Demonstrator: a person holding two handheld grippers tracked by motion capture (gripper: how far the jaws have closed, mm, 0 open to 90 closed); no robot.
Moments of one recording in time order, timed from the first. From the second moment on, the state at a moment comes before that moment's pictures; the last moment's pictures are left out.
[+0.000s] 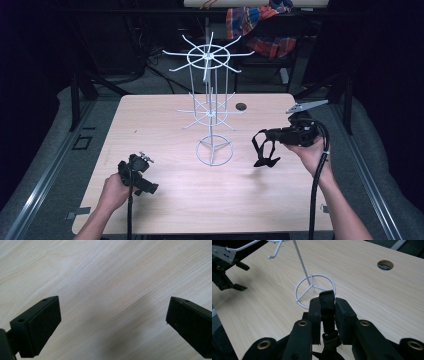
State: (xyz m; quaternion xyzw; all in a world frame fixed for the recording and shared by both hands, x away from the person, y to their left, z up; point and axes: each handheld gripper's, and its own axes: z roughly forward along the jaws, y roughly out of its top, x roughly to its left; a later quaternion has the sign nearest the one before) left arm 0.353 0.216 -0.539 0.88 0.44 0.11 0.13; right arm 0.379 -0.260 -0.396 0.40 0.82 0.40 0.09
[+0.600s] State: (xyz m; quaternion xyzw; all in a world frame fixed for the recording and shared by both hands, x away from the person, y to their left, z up) left arm 0.354 0.218 -0.538 0.88 0.44 0.11 0.13; right arm 0.399 -0.240 -0.387 0.40 0.82 0.40 0.10
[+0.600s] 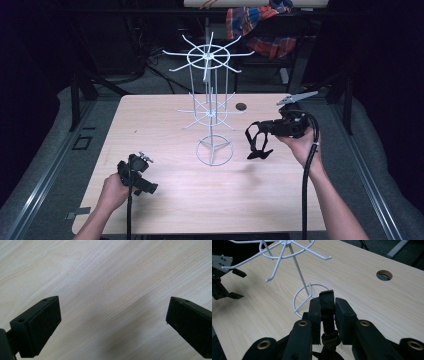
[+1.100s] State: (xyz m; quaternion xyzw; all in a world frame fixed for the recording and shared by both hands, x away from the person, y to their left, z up) left arm 0.354 0.217 -0.538 0.88 0.44 0.11 0.13; right arm 0.412 -0.235 -0.381 0.41 0.81 0.40 0.12
